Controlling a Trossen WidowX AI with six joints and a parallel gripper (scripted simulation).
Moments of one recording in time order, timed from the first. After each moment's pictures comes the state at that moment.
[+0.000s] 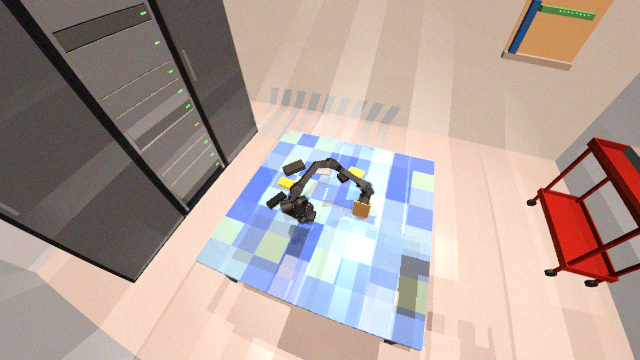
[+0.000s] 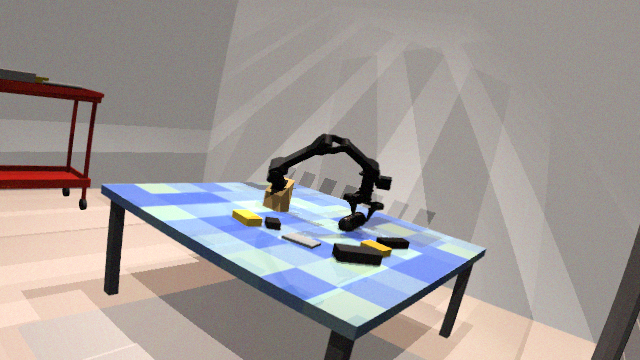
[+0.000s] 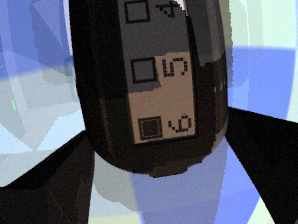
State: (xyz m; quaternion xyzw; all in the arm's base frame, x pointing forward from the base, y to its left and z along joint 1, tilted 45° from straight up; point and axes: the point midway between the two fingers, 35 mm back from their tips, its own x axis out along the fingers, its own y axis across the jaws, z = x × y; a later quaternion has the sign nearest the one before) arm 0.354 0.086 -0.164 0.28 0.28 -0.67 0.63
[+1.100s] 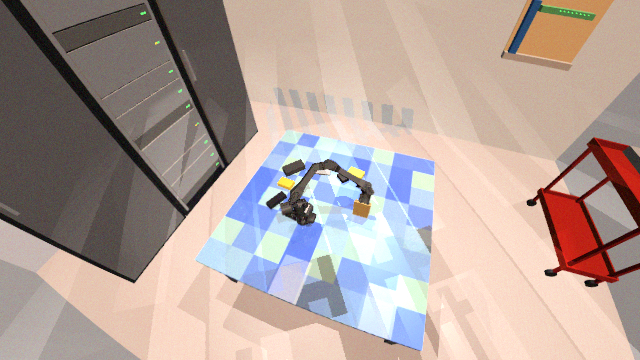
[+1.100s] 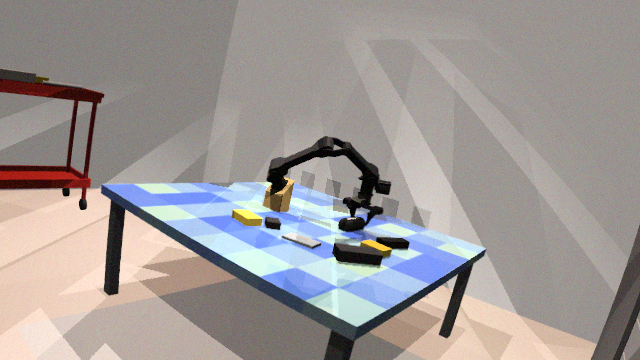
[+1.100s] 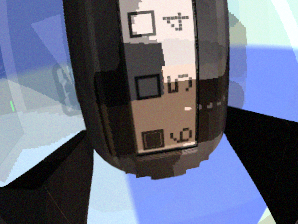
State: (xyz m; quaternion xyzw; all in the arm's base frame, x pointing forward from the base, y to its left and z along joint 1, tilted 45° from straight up) arm 0.353 0.074 -0.181 0.28 0.28 -0.67 0.63
